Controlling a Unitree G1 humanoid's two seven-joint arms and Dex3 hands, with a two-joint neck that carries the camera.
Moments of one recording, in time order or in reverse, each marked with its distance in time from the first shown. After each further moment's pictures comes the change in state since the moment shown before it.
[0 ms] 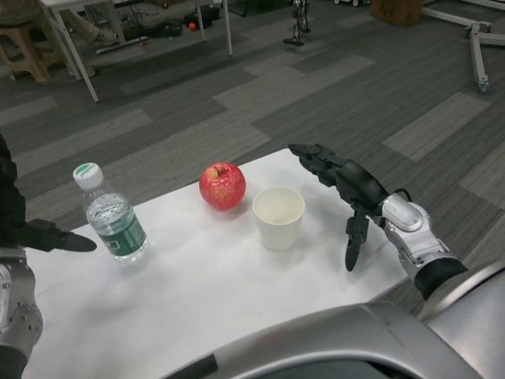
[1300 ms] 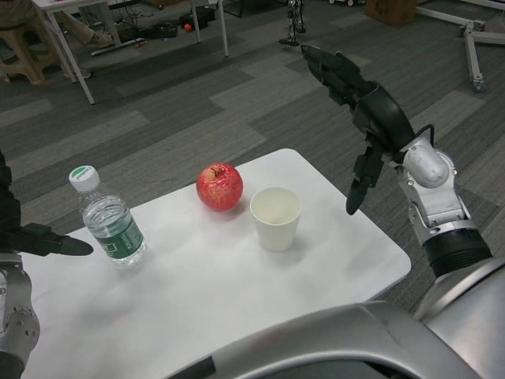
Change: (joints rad) left arm 0.004 0.000 0.004 -0.003 0.000 0.000 0.000; right arm -0.035 -0.022 -0.207 -0.360 0.004 0.013 -0.041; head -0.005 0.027
